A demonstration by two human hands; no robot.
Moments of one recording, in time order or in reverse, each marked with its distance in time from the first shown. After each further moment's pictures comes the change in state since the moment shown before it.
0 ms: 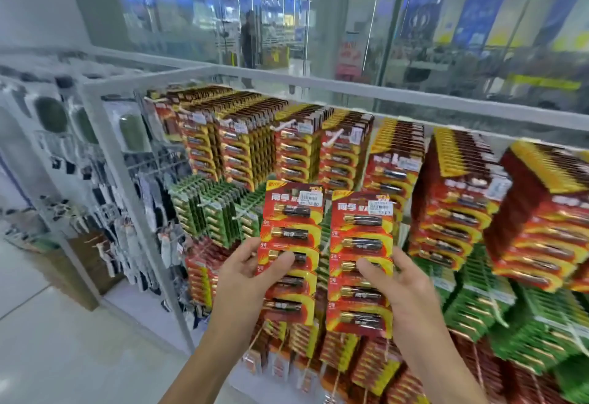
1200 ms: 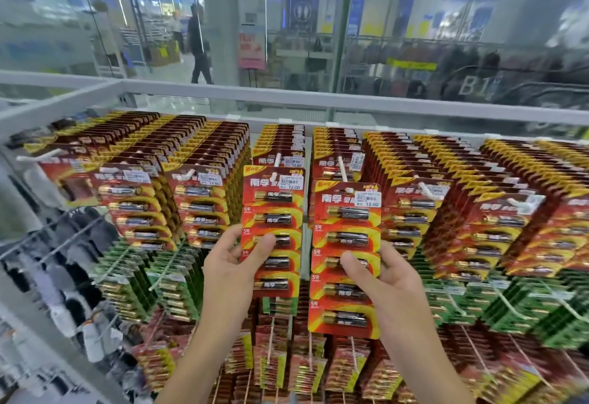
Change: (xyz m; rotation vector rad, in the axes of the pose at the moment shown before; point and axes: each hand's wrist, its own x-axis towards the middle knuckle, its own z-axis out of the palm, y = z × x) left_hand 0.185 0.036 -0.031 0.073 -0.313 0.119; right_hand 0.086 0.008 0.105 -0.022 0.291 -0.179
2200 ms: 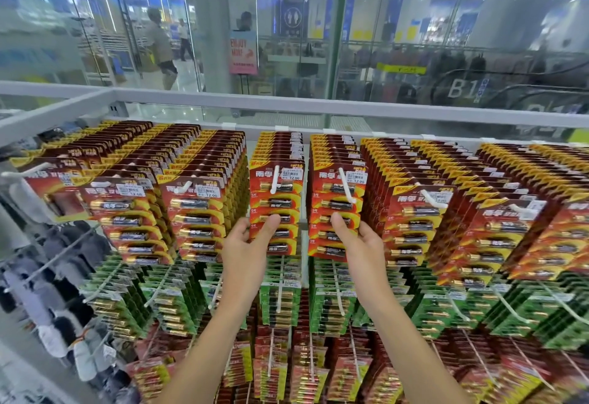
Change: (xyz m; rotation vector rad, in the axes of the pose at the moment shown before) left_hand 0.067 -0.032 0.015 0.191 0.072 -0.036; right_hand 0.093 0.026 0.015 -0.126 0.146 -0.047
